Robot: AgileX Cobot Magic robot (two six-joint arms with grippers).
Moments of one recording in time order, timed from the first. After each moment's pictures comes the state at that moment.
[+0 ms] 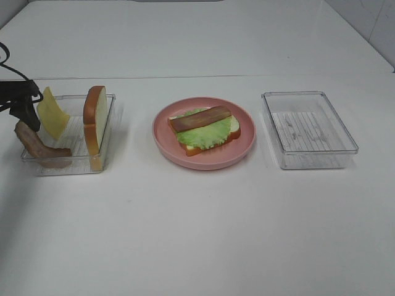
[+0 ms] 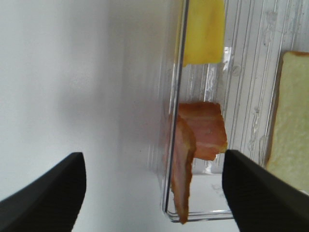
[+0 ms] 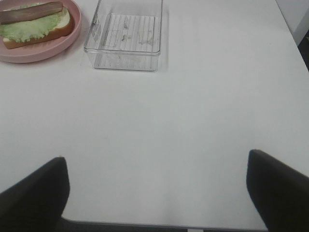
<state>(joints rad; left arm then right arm) 0.09 1.98 -1.35 -0.25 0.80 0.04 0.12 0.00 -0.46 -0.04 1.11 0.01</state>
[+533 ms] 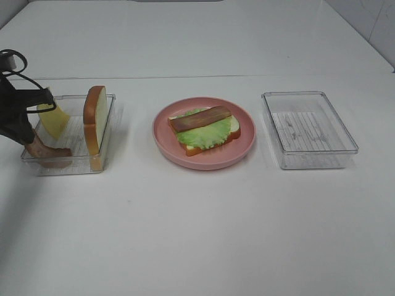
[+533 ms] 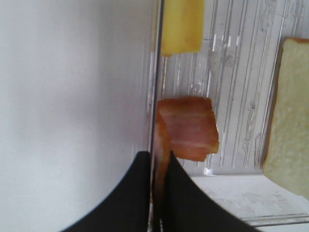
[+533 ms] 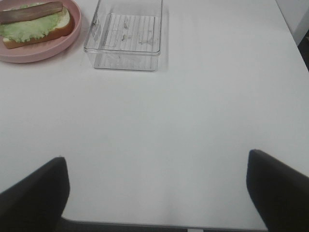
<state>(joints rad) 0.05 2.02 -1.36 -0.23 0.80 0.00 0.12 0.00 -0.46 -0.04 1.11 0.01</state>
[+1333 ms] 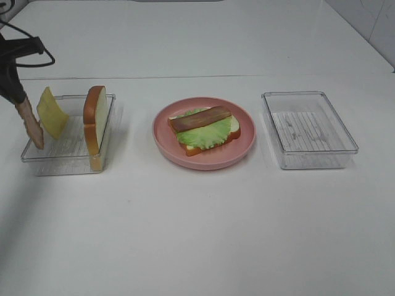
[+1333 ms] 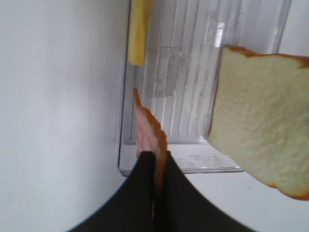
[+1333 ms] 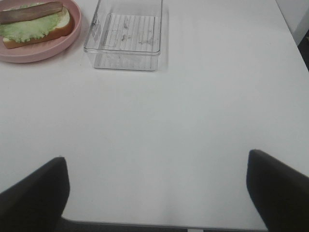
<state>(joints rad) 0.03 2.03 -1.70 -0.21 1.19 -0.09 0.12 0.00 -0.46 -0.04 1.11 0.01</state>
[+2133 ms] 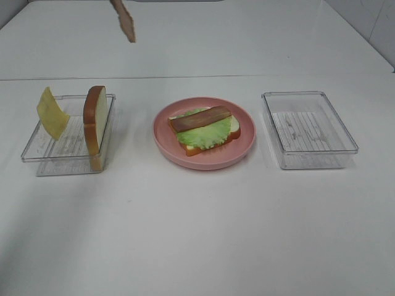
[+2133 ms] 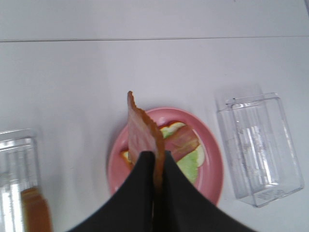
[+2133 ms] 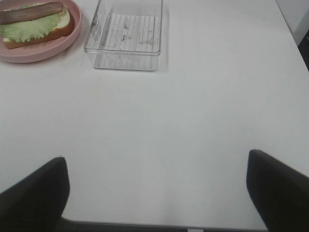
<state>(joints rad) -0.26 2.08 -2.12 -0.33 1.02 -0.17 0.12 0.00 -0.46 -0.04 1.11 0.01</state>
